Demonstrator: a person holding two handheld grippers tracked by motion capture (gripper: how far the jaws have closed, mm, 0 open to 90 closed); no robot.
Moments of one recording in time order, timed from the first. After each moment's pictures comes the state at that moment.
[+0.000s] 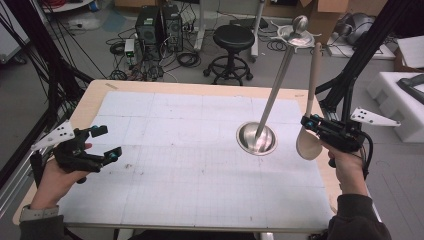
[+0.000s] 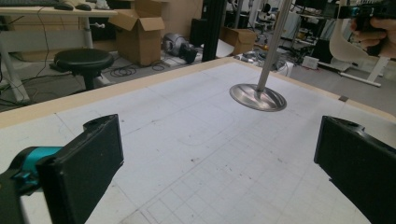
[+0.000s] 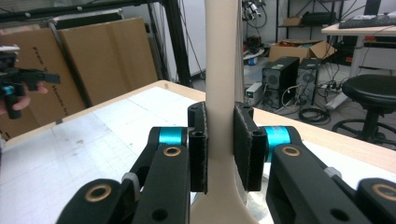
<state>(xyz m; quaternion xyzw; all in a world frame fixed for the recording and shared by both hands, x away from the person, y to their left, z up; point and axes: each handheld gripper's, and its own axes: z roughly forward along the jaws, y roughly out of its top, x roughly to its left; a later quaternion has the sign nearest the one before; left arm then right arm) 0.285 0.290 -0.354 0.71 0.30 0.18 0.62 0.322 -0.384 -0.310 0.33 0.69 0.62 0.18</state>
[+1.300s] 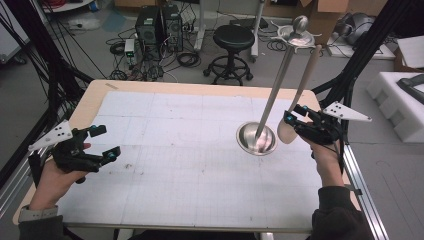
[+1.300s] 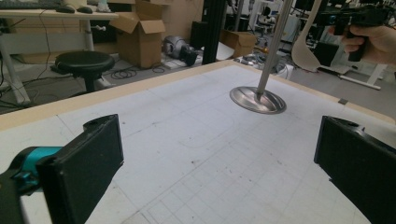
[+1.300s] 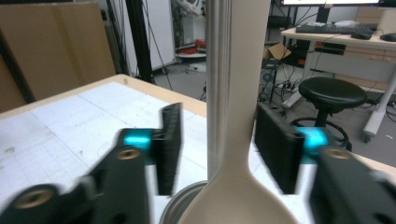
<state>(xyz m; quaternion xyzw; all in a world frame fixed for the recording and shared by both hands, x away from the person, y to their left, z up) 0.284 0.292 -0.353 0.70 0.30 0.18 0.62 0.341 -0.341 -0.316 0.36 0.69 0.58 0.26</state>
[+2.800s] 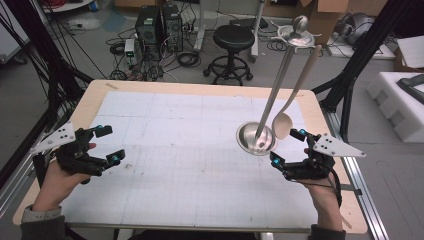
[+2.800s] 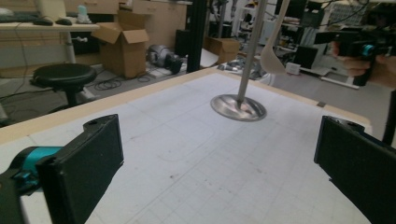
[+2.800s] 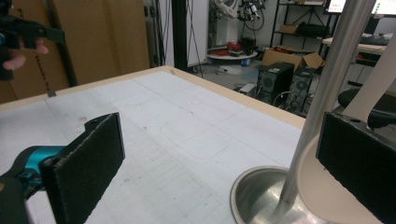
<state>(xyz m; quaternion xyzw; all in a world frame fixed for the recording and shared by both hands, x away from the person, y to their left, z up) 0.276 0.278 -0.344 0.70 0.26 0.16 0.64 0.264 -0.306 -0.332 0.29 0.71 0.59 0.24</state>
